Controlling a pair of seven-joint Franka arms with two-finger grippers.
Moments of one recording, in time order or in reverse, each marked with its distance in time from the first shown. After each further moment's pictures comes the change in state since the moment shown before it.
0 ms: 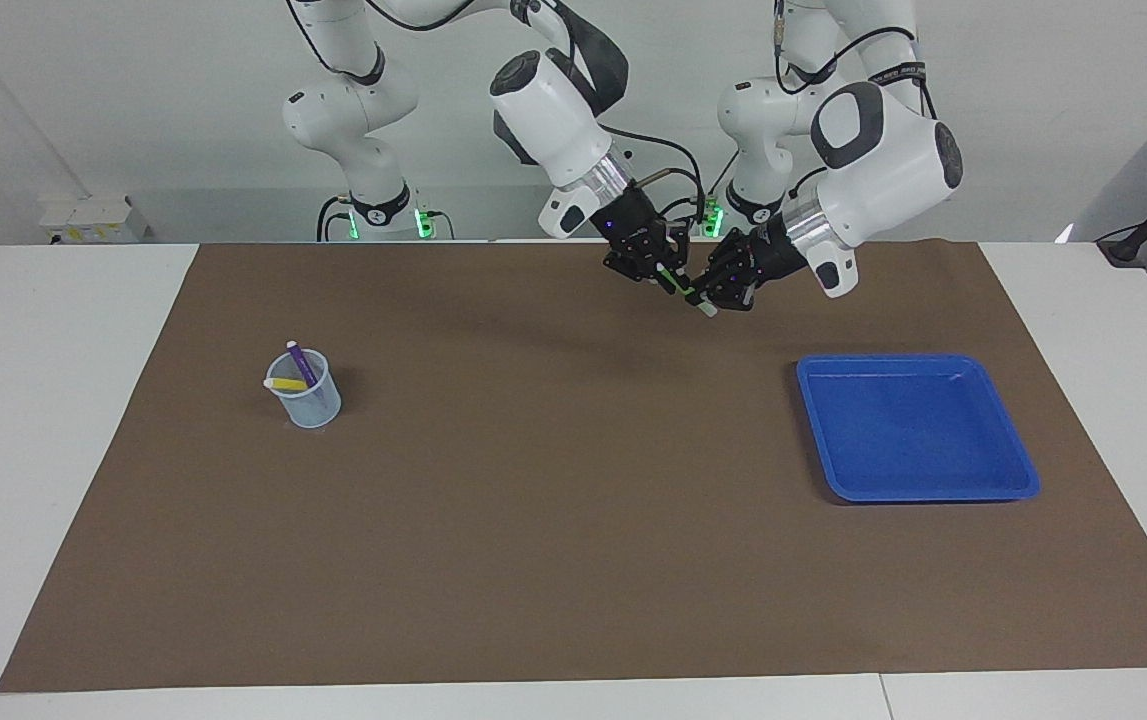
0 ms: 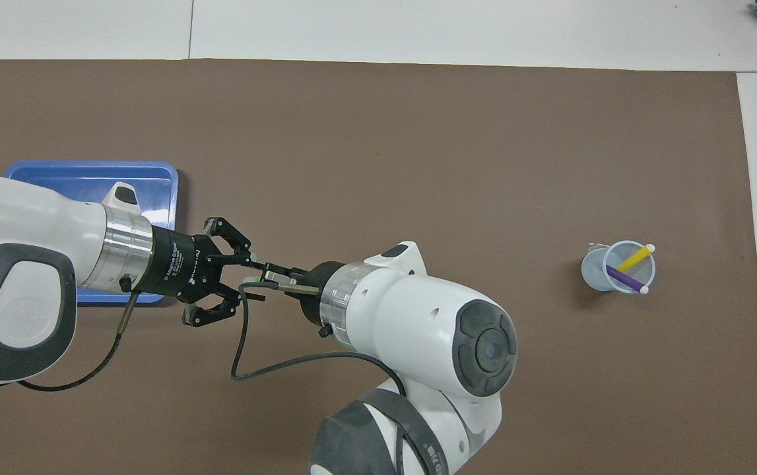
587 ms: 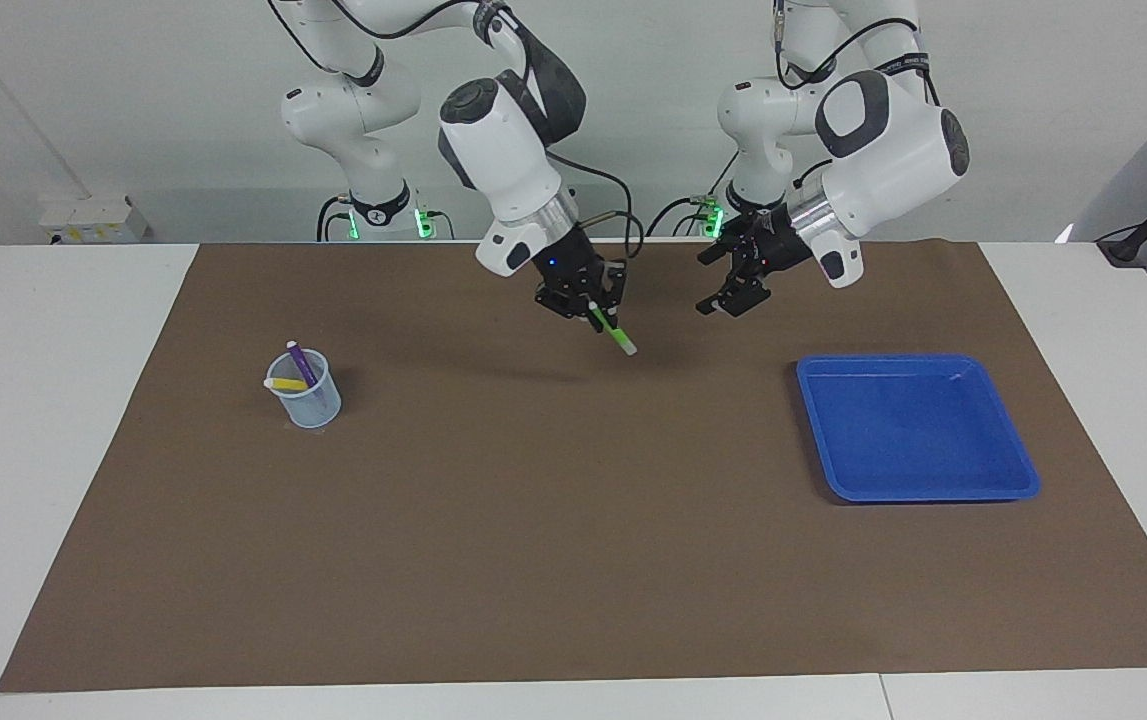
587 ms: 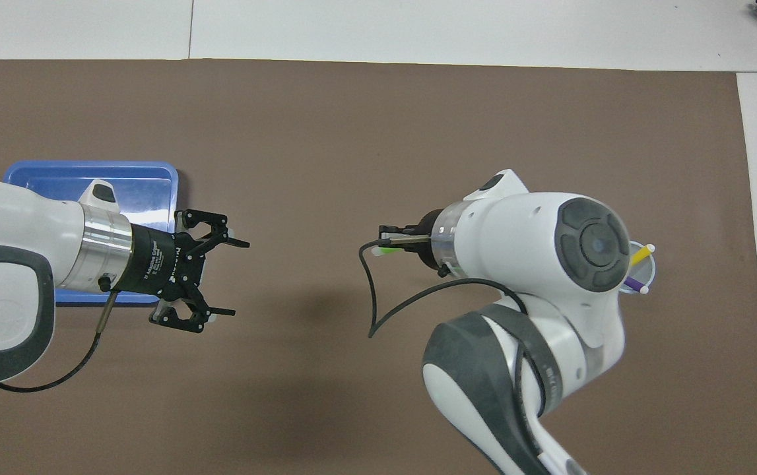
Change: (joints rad) left arm 0.040 -0.011 0.017 0.000 0.064 0.002 0.002; right arm -0.277 -0.054 -0.010 0.015 -0.296 -0.357 -0.327
